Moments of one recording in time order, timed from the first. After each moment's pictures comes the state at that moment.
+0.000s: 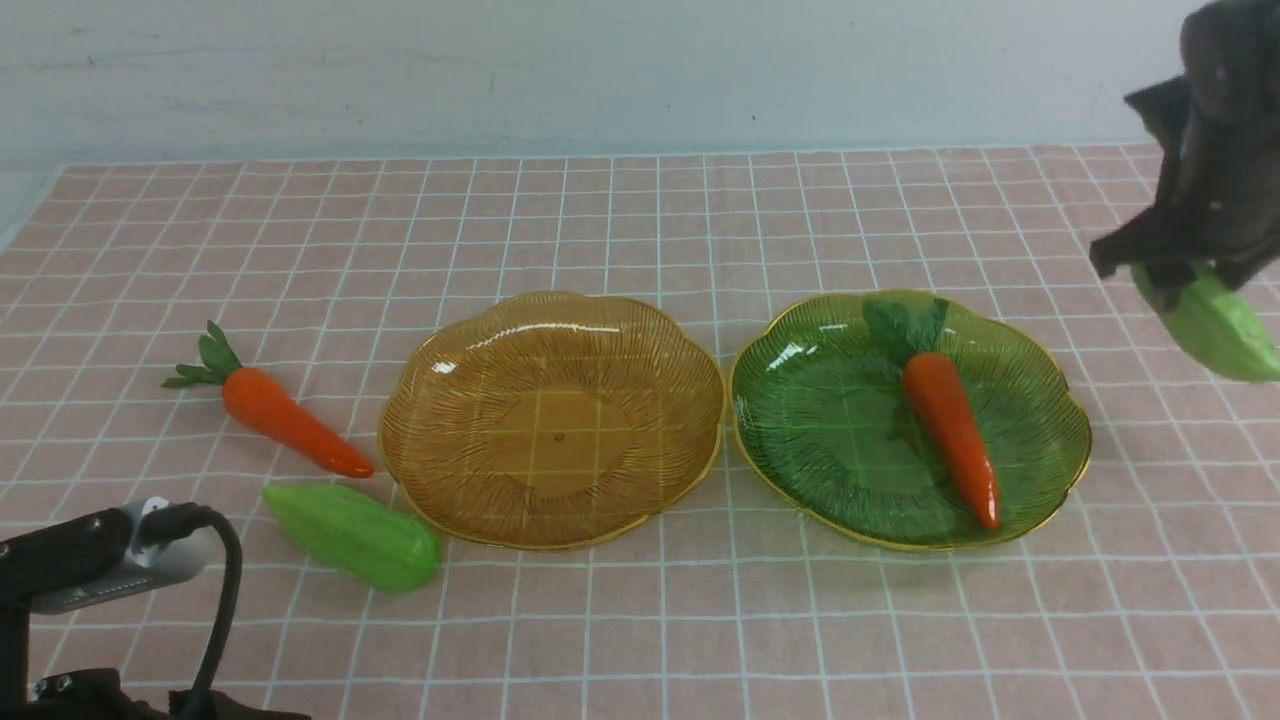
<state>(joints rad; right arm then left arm) 0.52 2.24 -1.96 0.41 0.95 -0.14 -0.09 0.73 -0.47 -0.47 0.76 -0.09</state>
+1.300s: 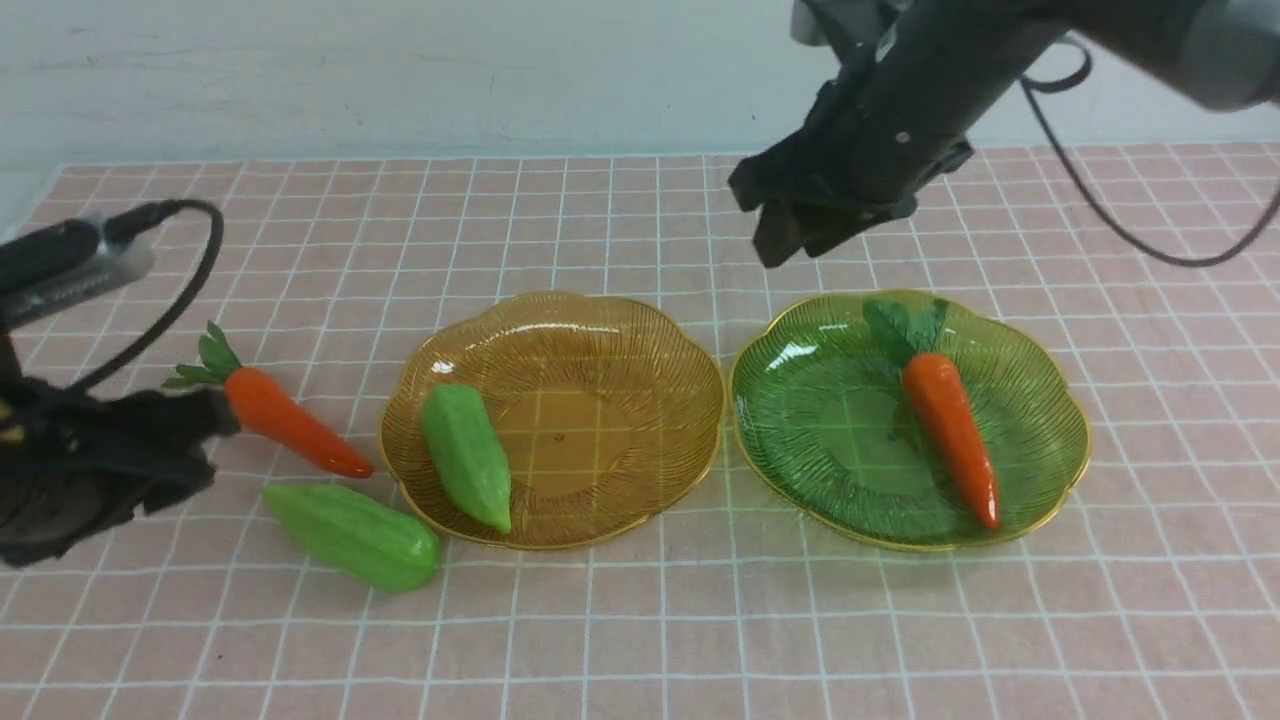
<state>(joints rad) 0.42 1.56 -1.31 0.22 1.24 -0.12 -0.03 2.00 -1.30 0.15 0.50 -0.82</state>
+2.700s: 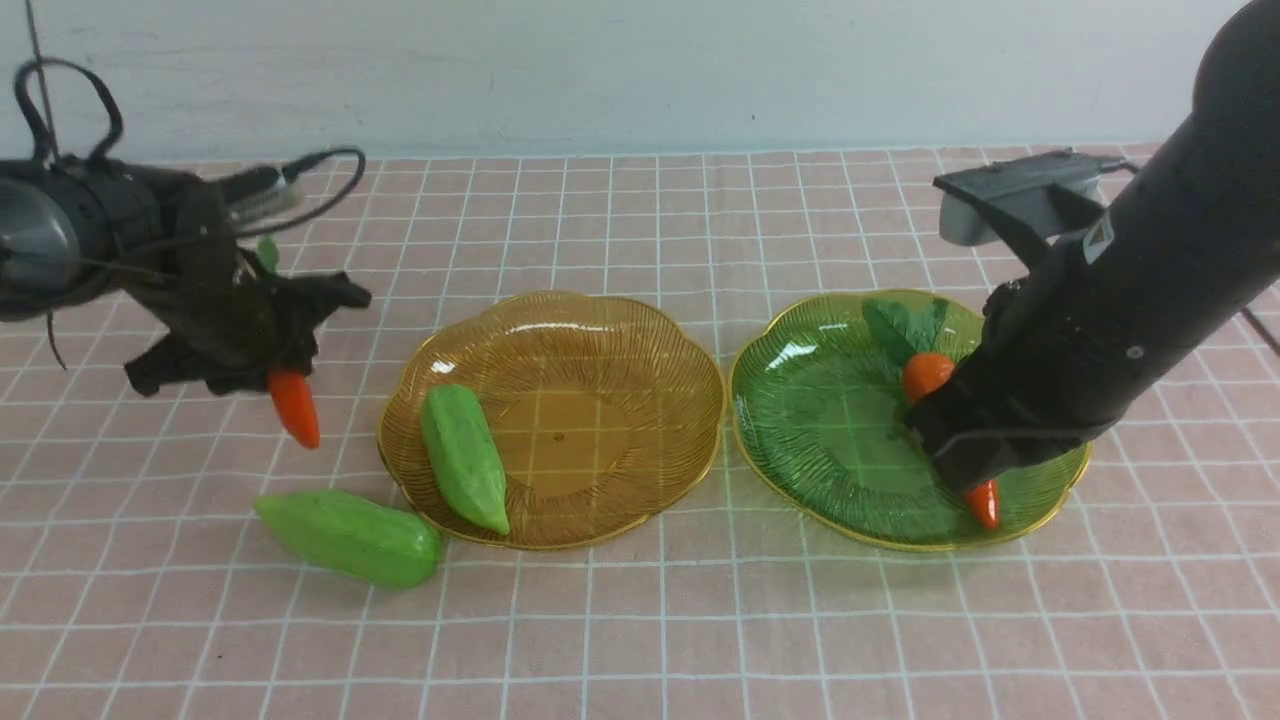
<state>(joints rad) 0.42 0.97 -1.03 0.22 1.26 -0.05 -0.55 2.32 -2.09 -0.41 0.82 -0.31</state>
